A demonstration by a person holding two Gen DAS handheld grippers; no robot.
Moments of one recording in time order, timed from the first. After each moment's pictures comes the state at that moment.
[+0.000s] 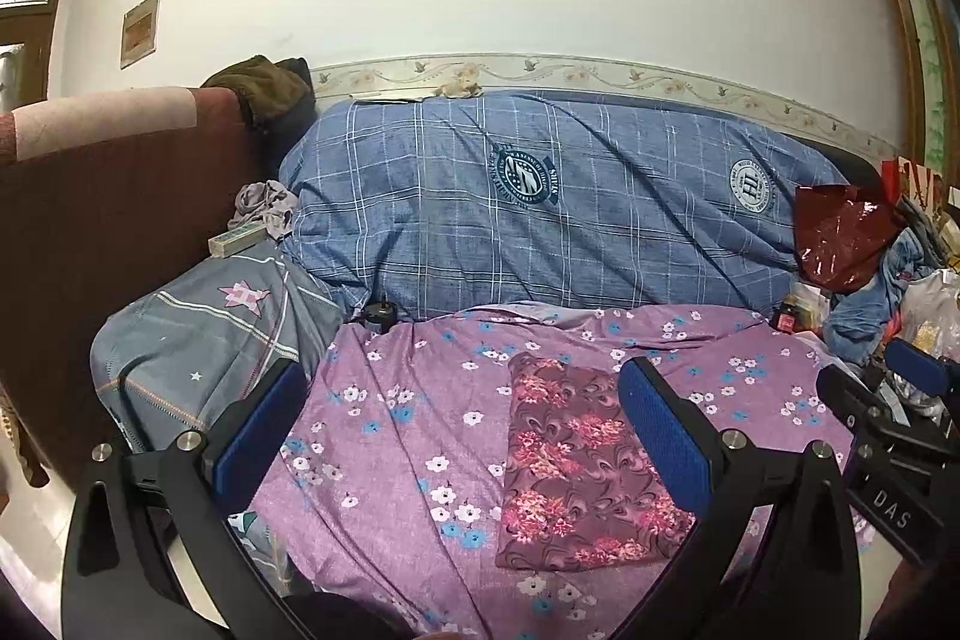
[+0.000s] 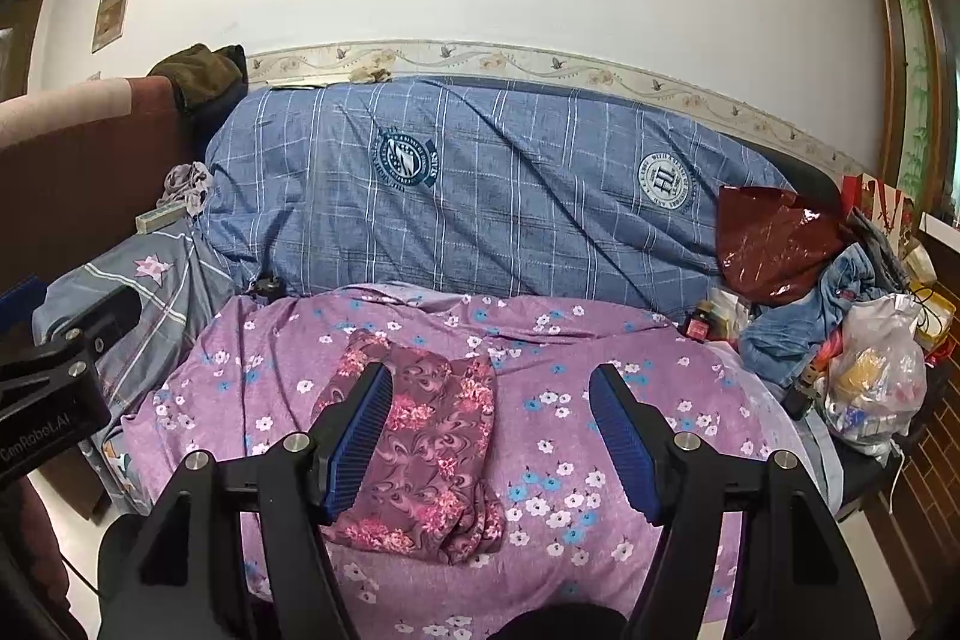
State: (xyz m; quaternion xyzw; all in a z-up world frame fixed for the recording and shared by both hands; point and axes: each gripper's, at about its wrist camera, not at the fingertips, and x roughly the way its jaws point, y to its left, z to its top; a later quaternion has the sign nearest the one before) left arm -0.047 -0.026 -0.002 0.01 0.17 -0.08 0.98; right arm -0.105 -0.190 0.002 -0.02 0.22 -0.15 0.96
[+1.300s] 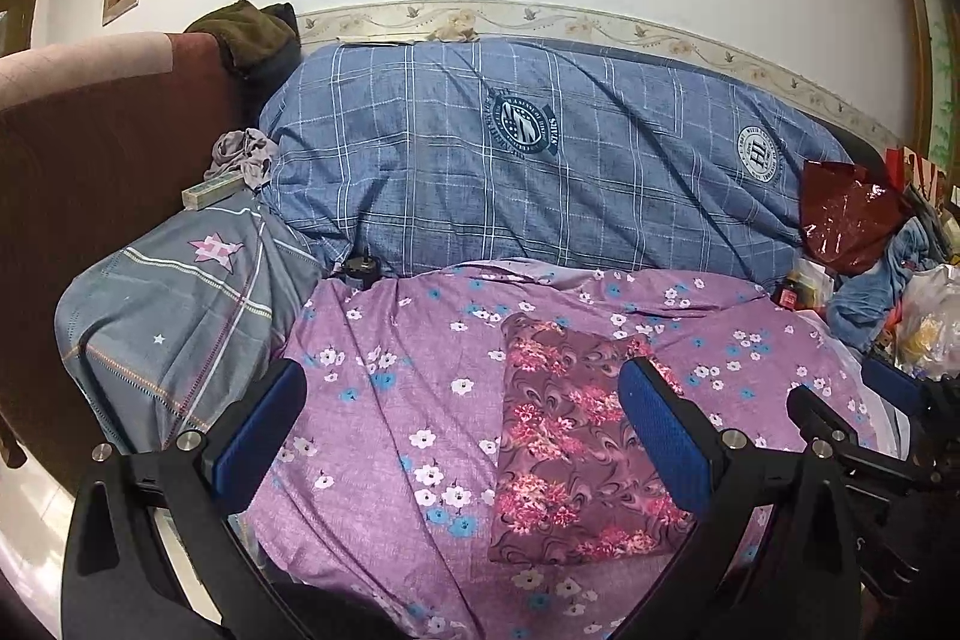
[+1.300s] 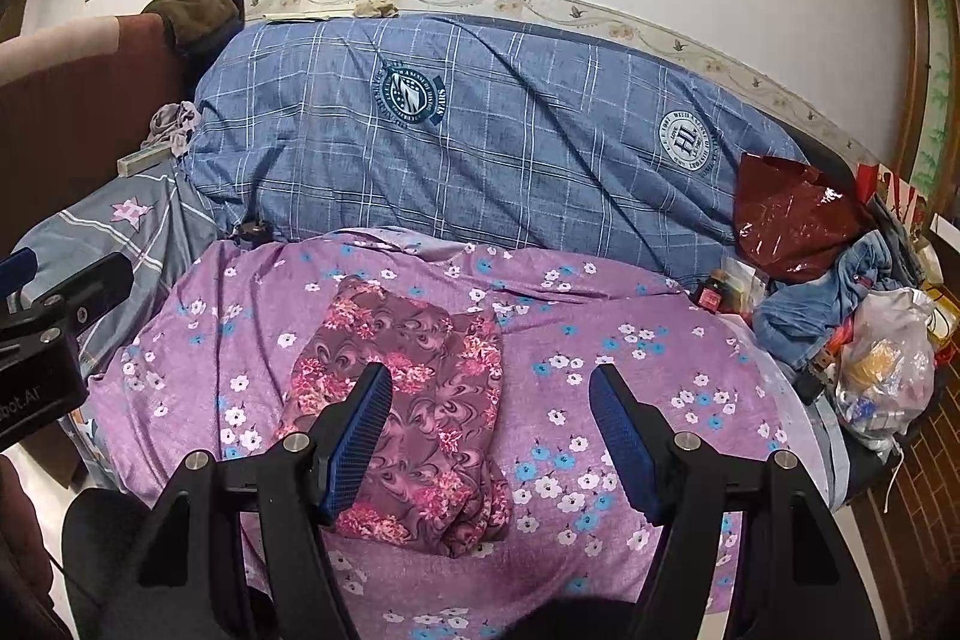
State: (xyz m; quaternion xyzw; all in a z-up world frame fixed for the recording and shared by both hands) left arm -0.001 -0.027 -0.033 0.00 0.23 -0.10 0.97; right arm -0.059 -0.189 -0.037 -0.04 0.27 -0.16 0.95
